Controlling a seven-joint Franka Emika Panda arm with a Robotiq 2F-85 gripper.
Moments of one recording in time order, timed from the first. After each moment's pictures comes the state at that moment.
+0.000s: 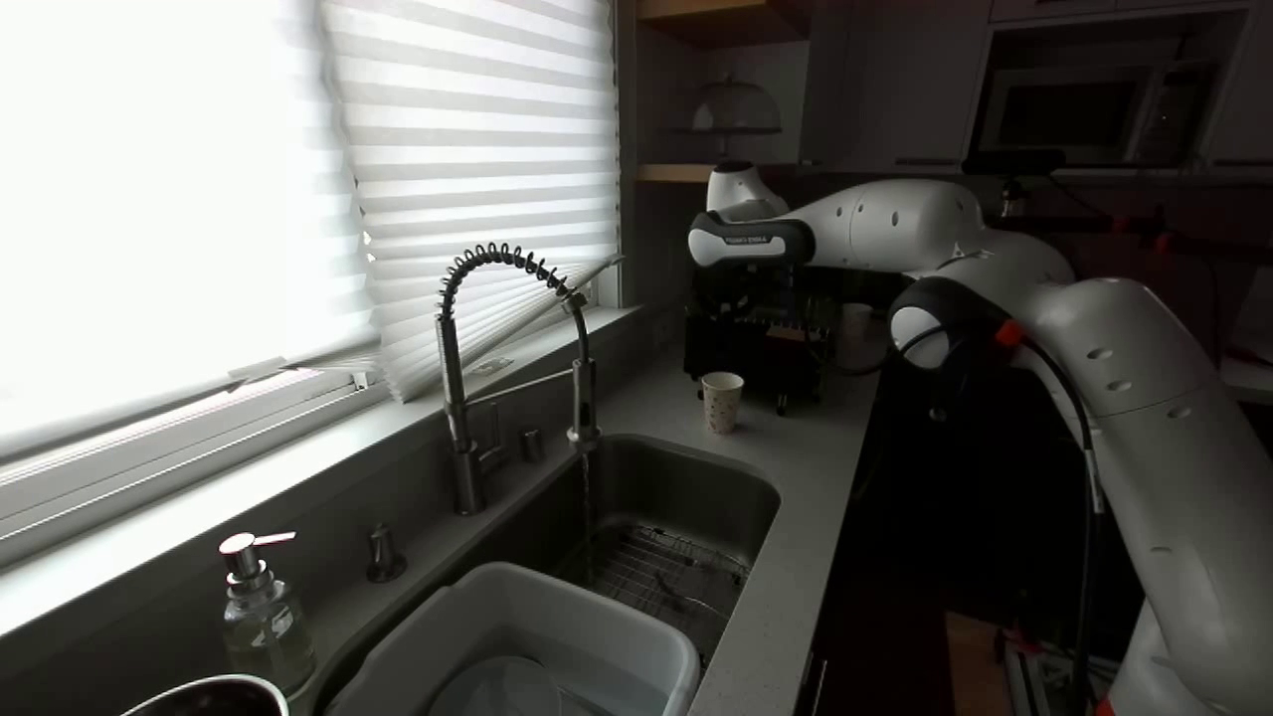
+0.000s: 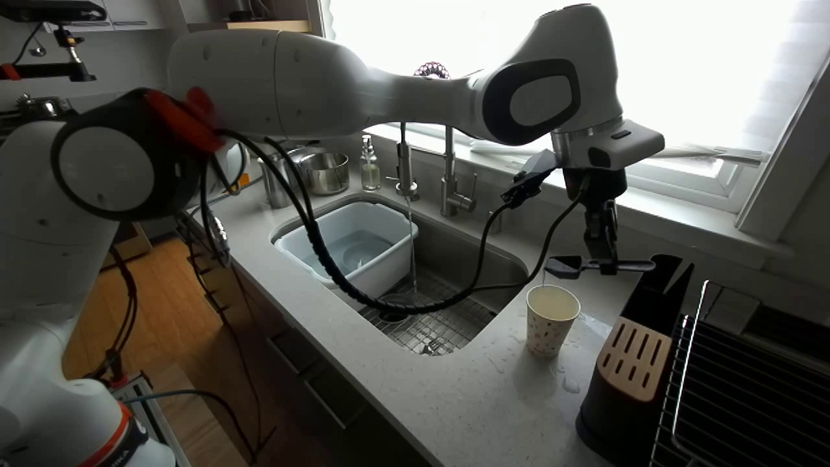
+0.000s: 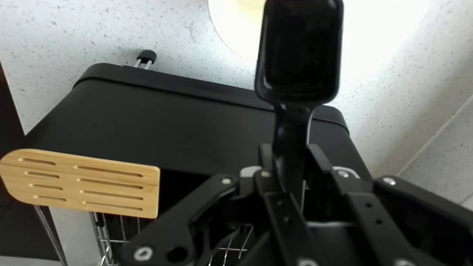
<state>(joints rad) -0.35 0.63 -0.43 -1.08 0.03 1.98 0.70</state>
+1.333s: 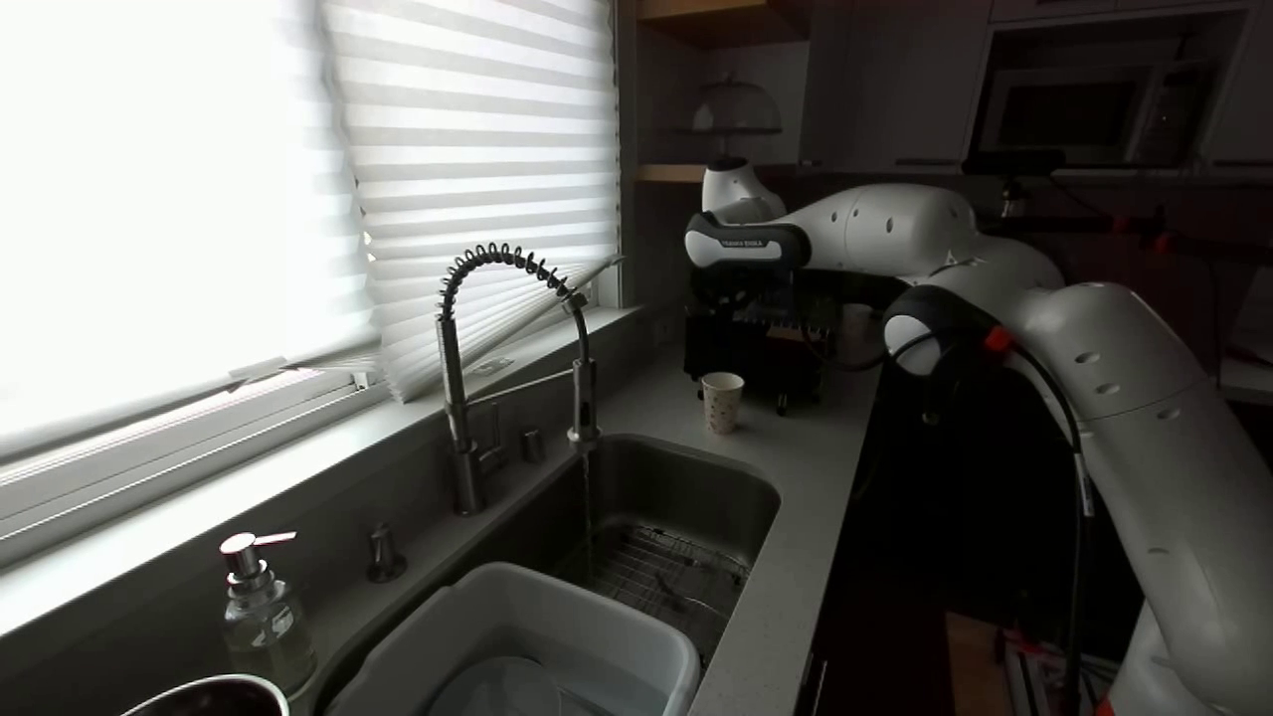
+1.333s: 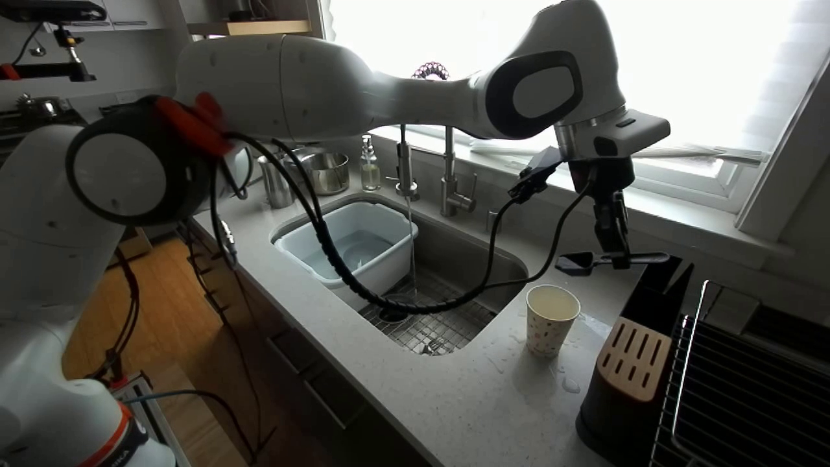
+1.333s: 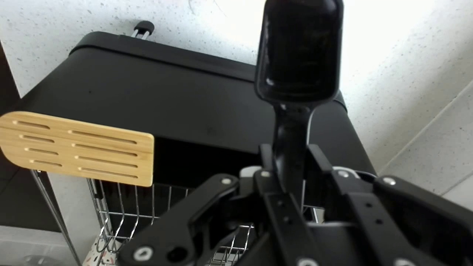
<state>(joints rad) -0.35 0.66 -0.45 -1.02 -0.01 1.98 0.70</state>
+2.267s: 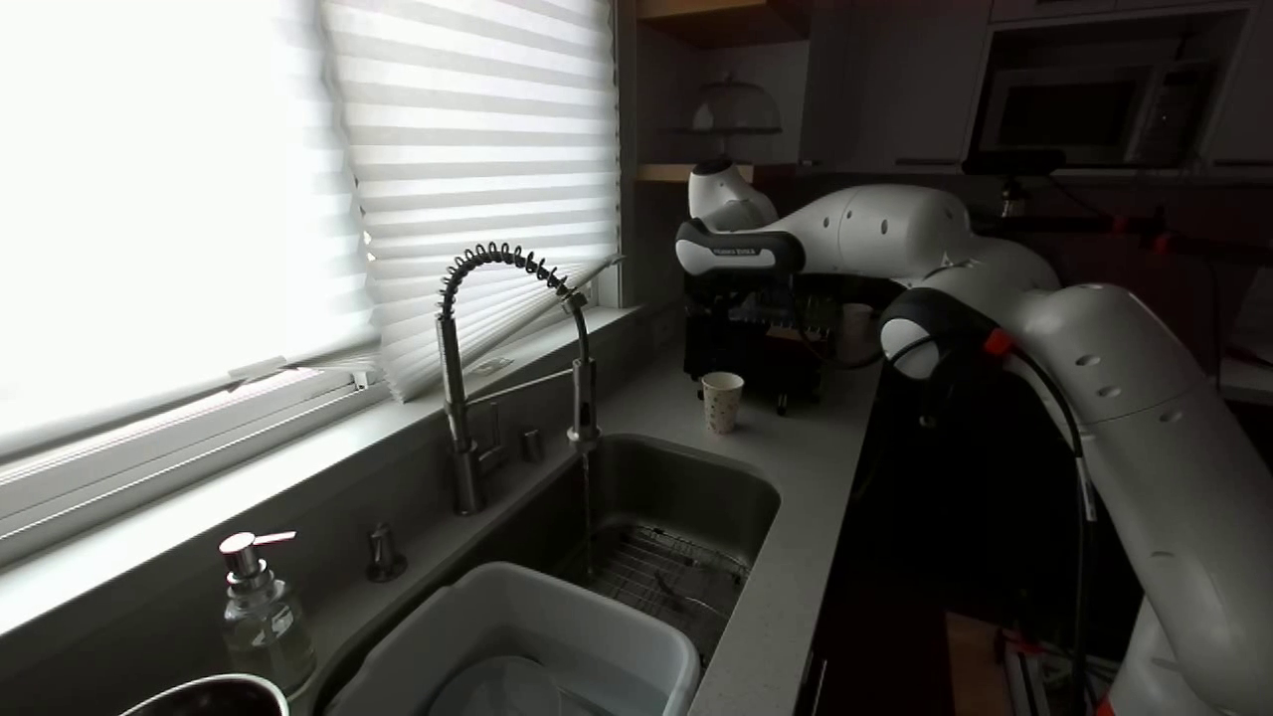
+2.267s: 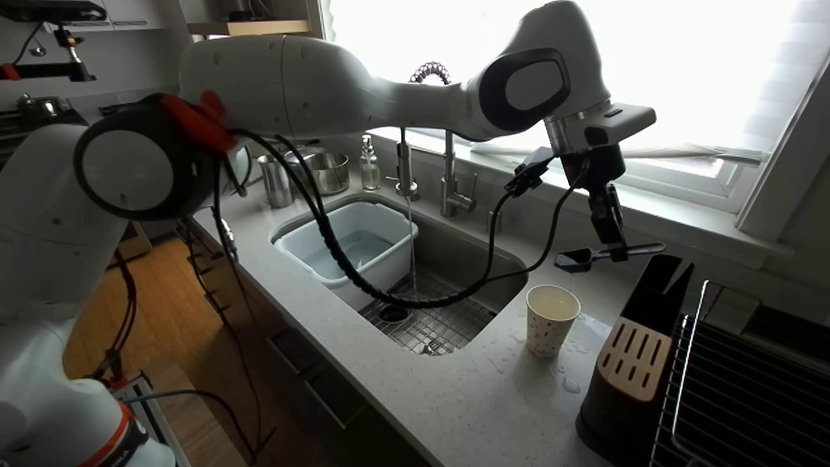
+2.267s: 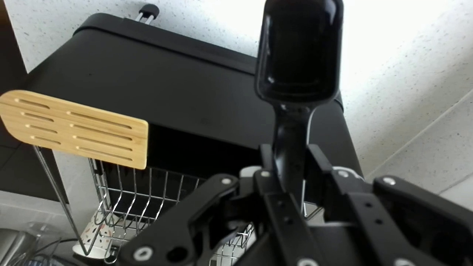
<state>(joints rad) -0.31 0.67 -0.46 -1.02 -0.09 1.99 0.70</state>
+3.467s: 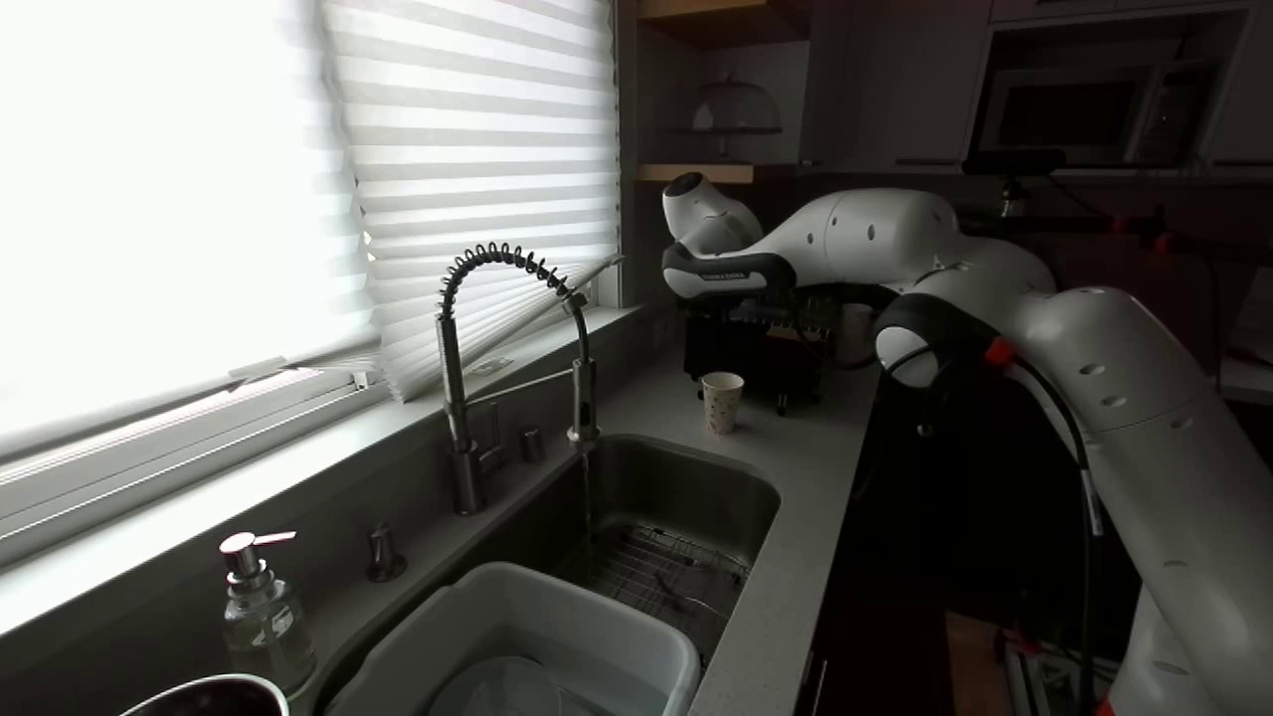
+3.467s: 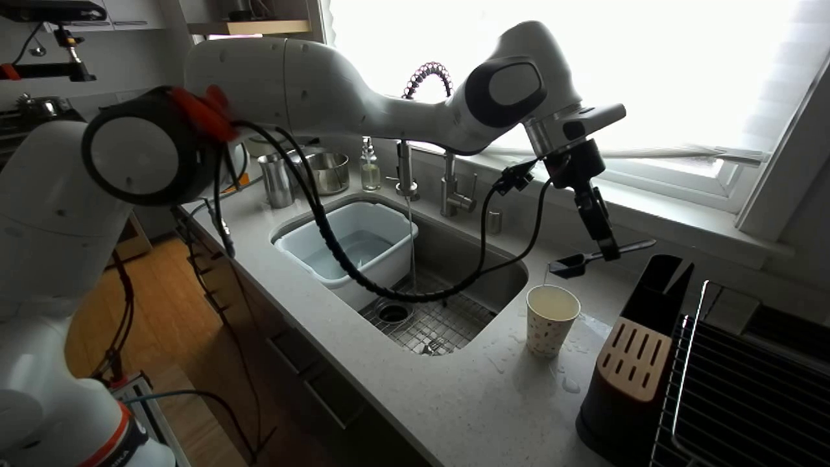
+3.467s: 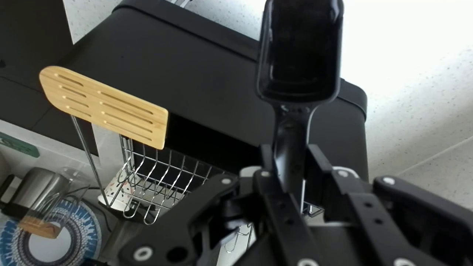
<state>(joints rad) -0.20 0.66 -0.52 -1.09 -0.26 1.99 0.73</state>
